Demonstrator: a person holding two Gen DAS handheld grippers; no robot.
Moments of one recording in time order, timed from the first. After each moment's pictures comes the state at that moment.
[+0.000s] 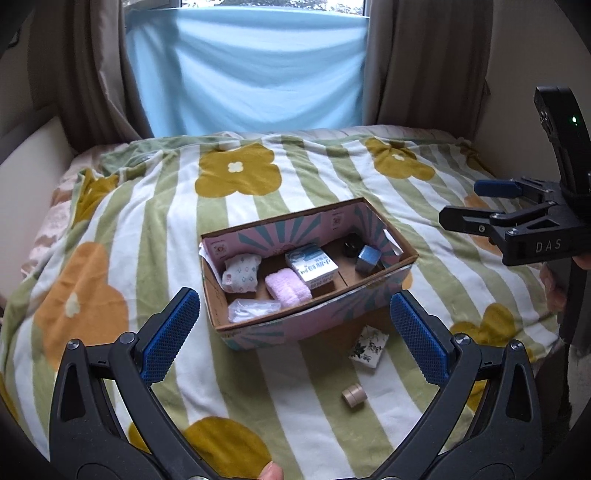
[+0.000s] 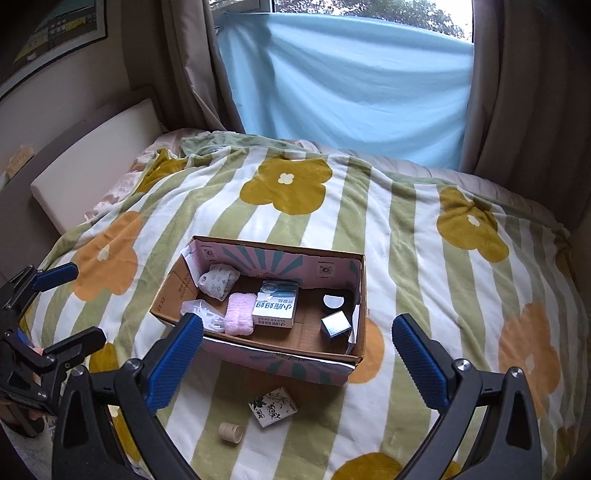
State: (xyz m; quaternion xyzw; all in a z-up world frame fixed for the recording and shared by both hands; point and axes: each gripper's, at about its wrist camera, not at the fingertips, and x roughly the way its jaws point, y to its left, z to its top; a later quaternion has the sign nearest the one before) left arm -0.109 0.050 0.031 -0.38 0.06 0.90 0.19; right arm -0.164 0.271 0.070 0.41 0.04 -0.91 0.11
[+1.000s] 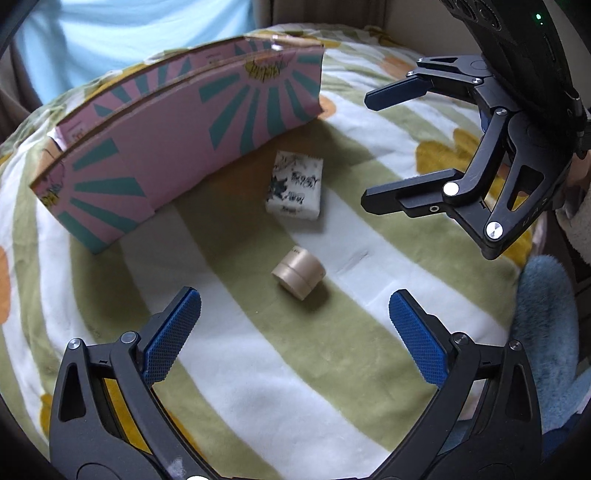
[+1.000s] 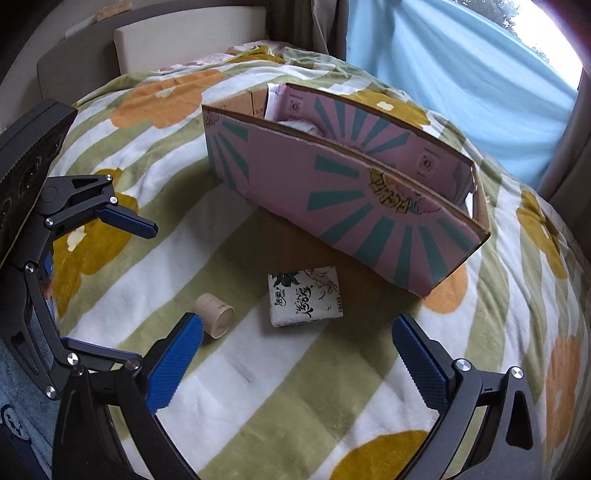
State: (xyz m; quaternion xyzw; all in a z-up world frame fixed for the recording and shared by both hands) left arm -0.042 0.101 -0.187 -0.45 0.16 0.81 0.34; right arm -0.097 0.243 -0.130 0.44 0.19 -0.84 0.24
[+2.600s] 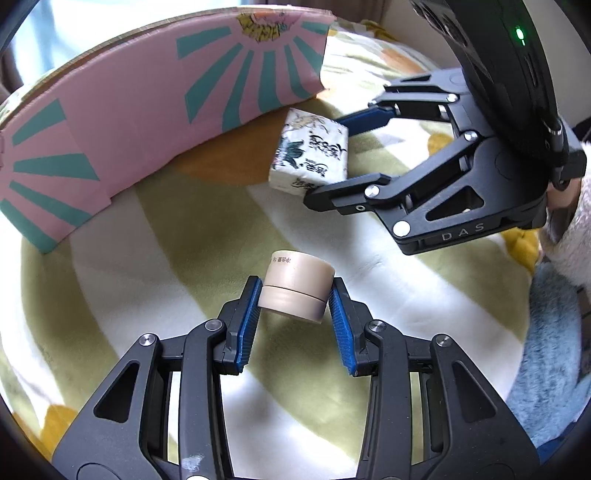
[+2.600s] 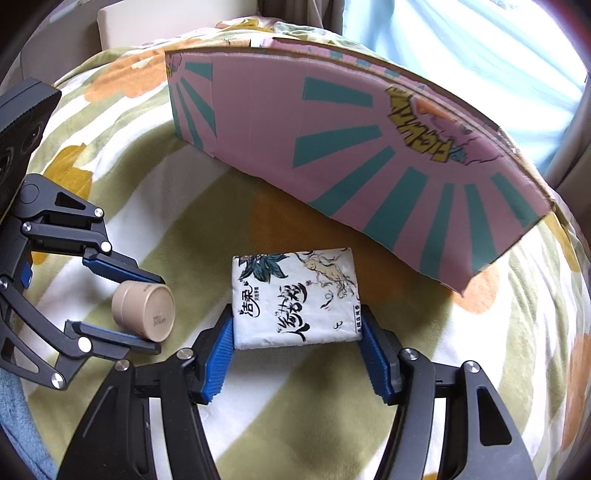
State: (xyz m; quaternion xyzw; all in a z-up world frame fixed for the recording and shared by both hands) left arm -0.078 0.118 -0.214 -0.47 0.12 0.79 0.37; right arm -0.124 0.241 -0.165 0.46 0.19 -0.84 0.21
